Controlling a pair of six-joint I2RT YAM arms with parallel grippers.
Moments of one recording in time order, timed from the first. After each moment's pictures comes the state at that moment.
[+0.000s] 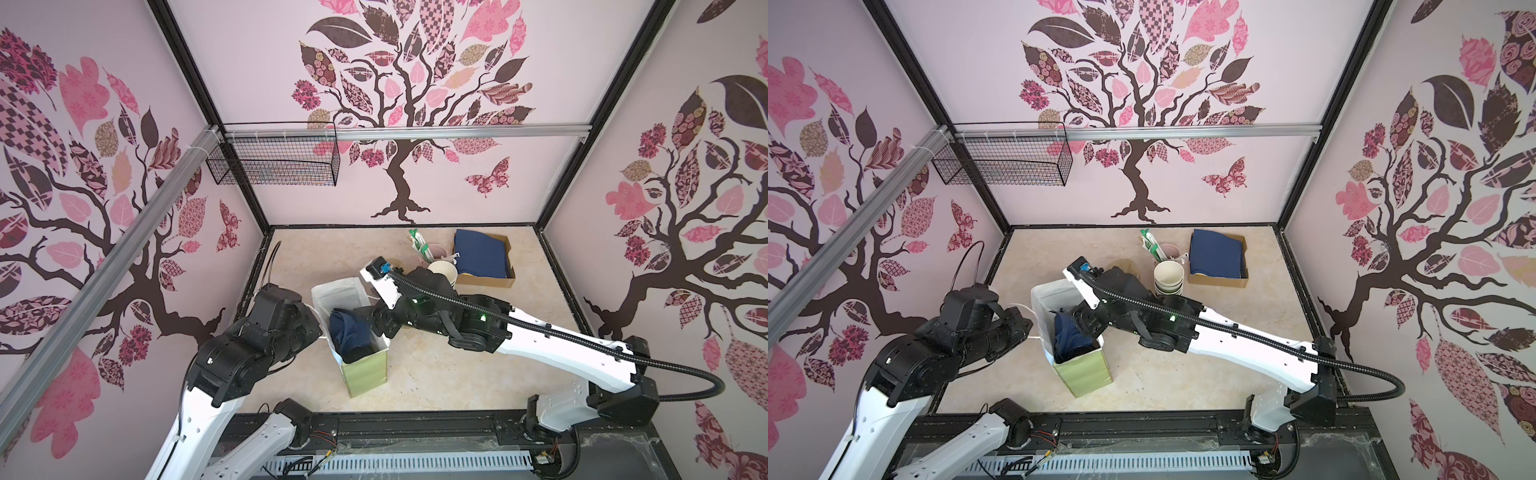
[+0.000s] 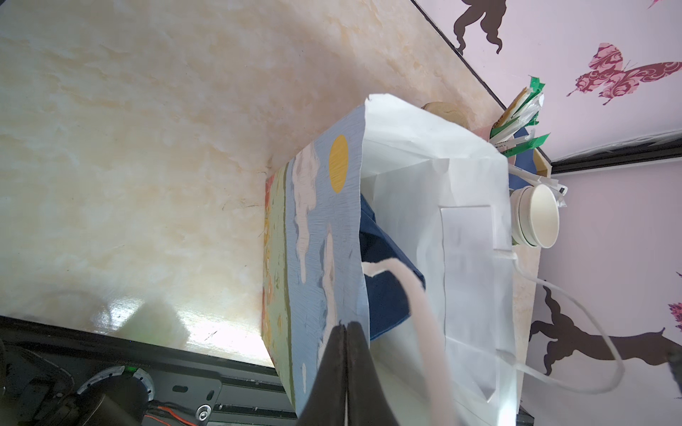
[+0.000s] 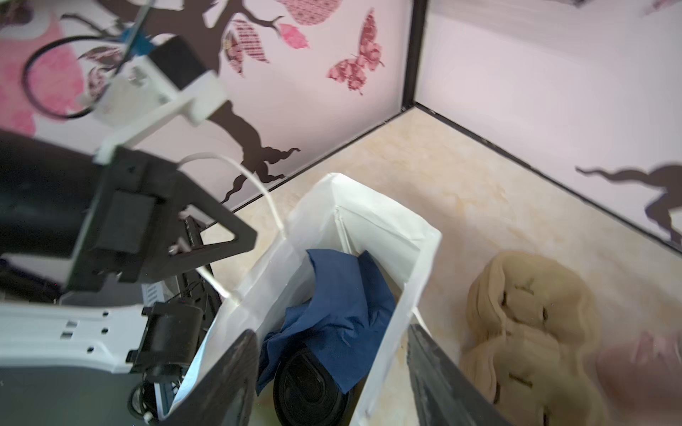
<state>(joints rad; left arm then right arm) -0.49 0.80 1.28 -1.33 -0.13 -0.95 1.18 1.48 1.55 -0.50 0.17 0.27</state>
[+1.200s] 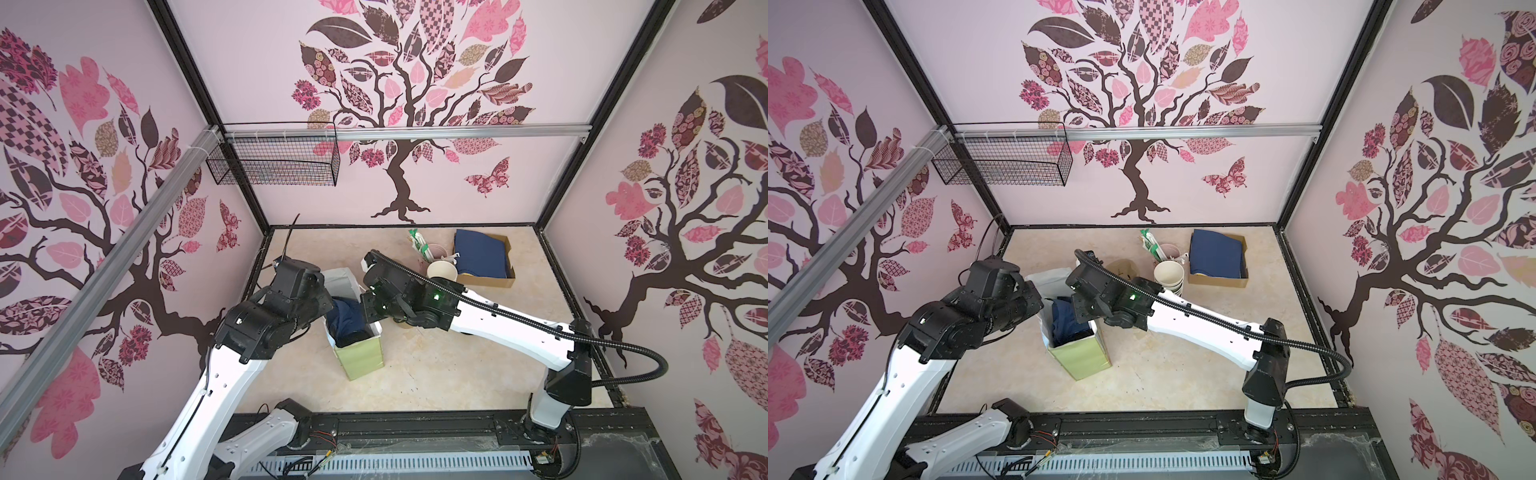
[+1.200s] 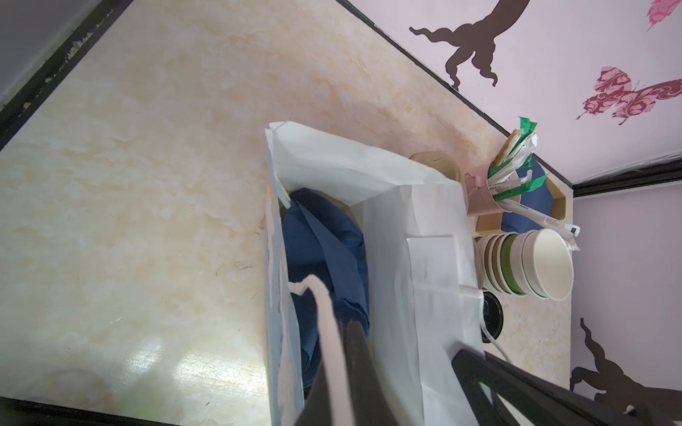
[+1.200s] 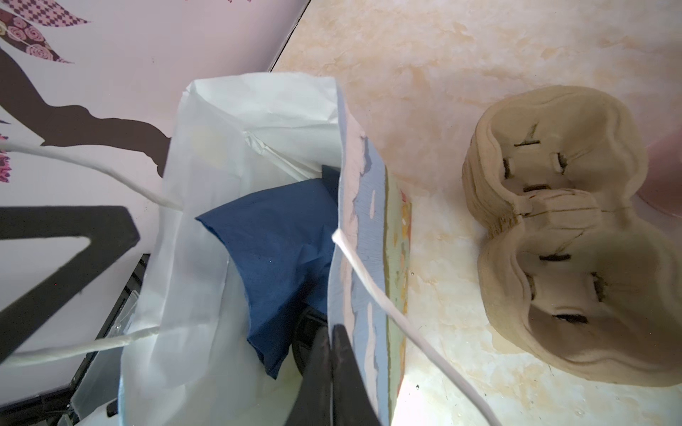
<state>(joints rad) -0.49 0.99 1.37 -1.20 -0.25 -0.86 1.12 1.75 1.78 -0.74 0.19 0.66</state>
